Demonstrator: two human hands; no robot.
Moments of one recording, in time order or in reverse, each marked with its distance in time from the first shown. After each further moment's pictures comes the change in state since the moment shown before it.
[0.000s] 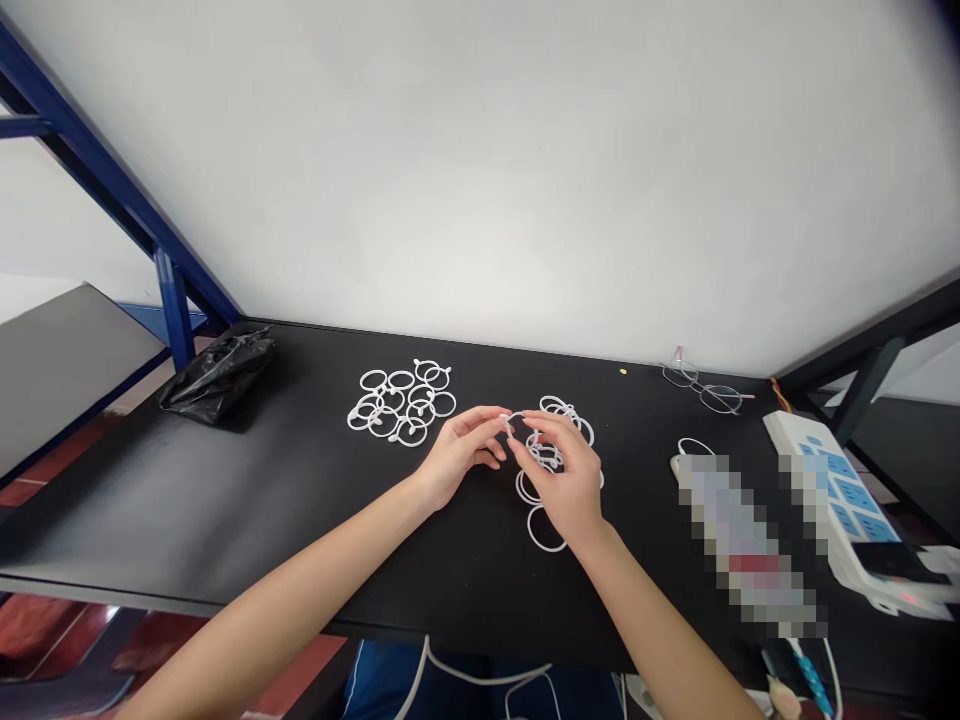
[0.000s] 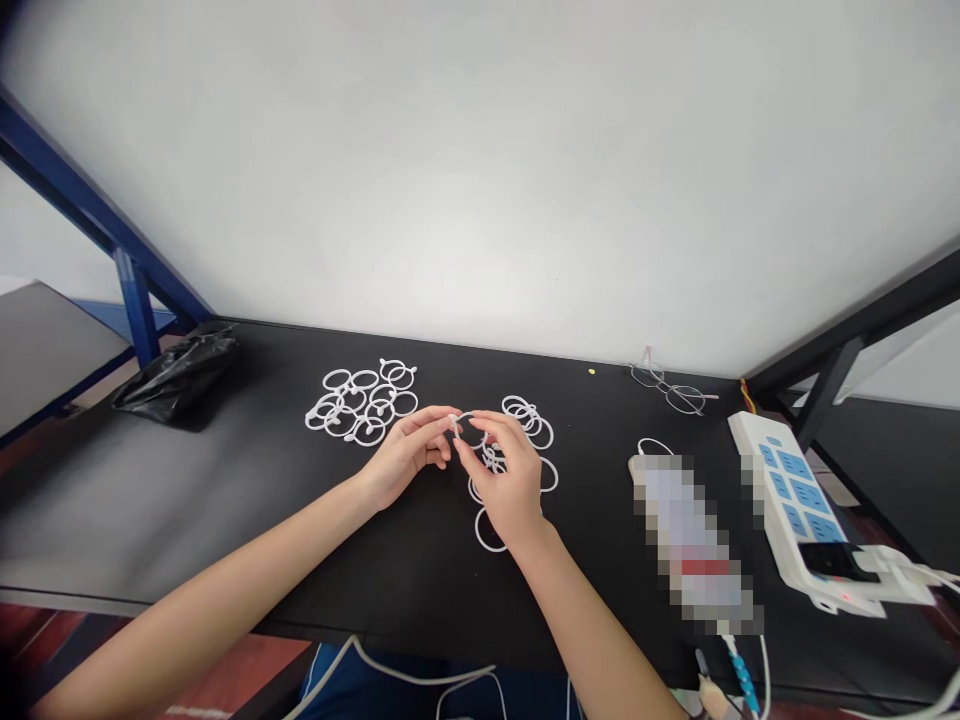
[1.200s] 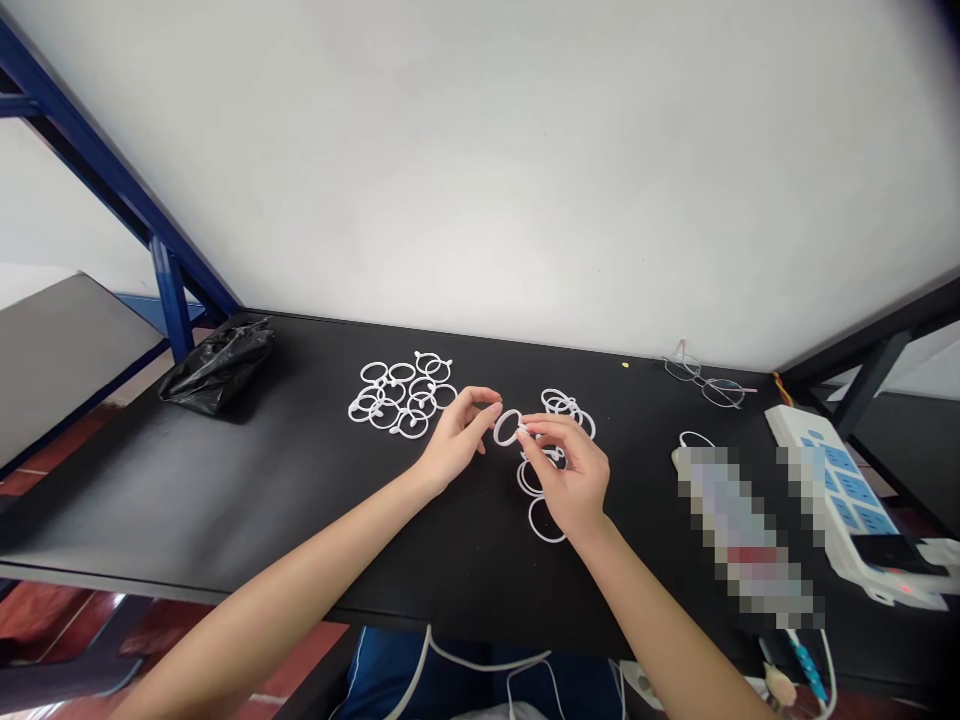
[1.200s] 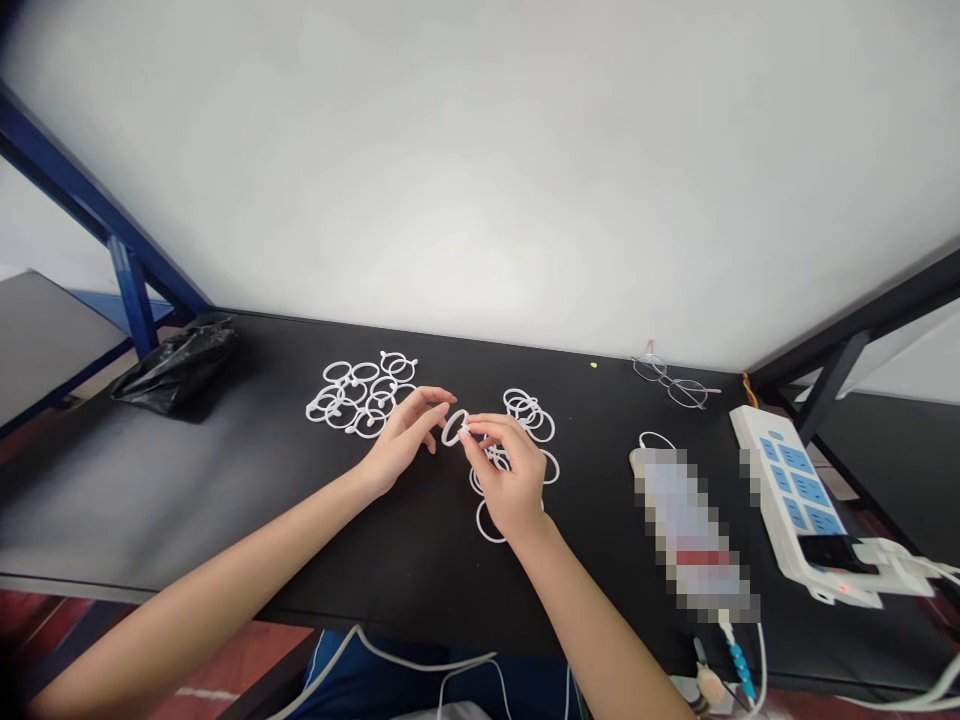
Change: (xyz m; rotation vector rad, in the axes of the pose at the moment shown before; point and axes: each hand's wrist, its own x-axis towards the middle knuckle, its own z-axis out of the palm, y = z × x) left_hand -0.001 0.003 0.001 0.262 0.135 0.198; right_hand -0.005 -0.004 0.001 0.126 0.056 0.017
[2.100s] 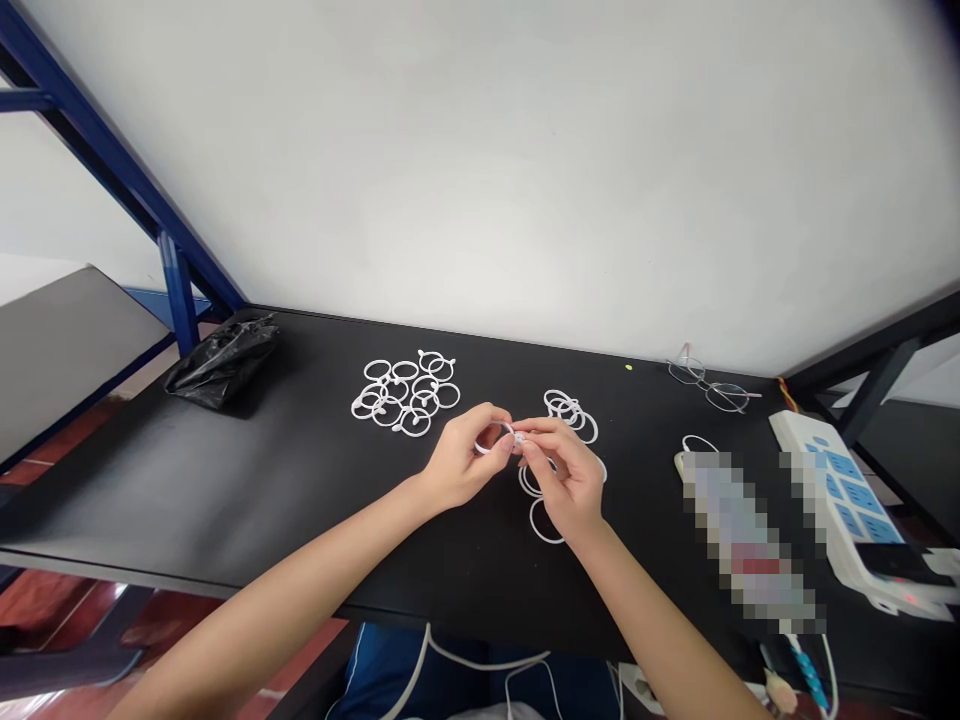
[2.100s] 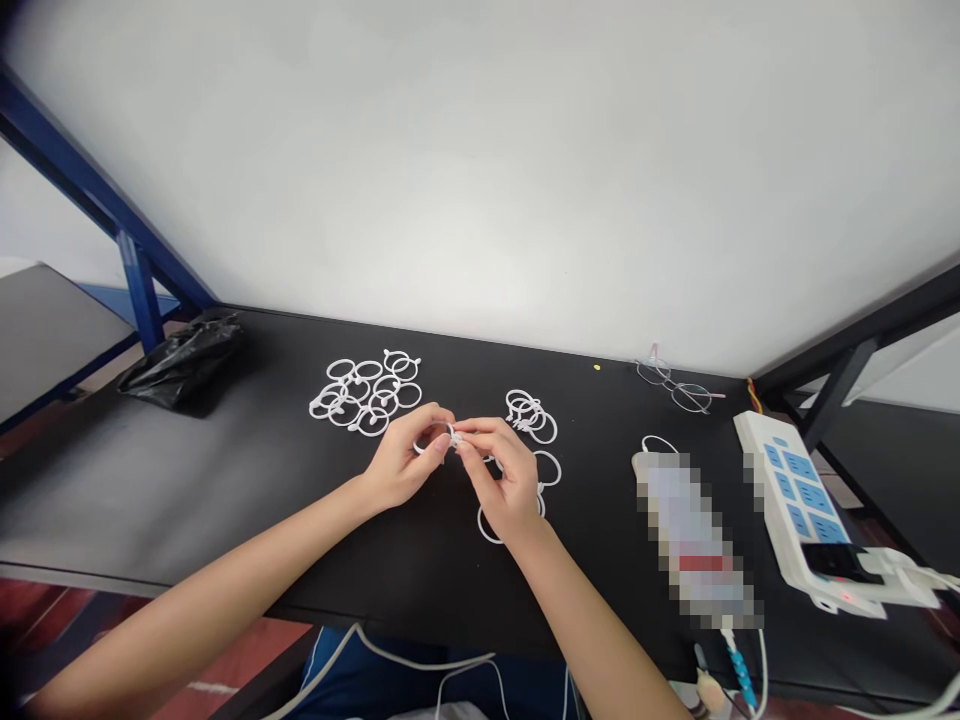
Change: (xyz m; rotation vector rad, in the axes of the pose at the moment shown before) left_hand -0.016 0.006 -0.001 0.415 -0.116 0.364; right_hand -0.003 -0.006 -0.003 0.218 -0.171 0.078
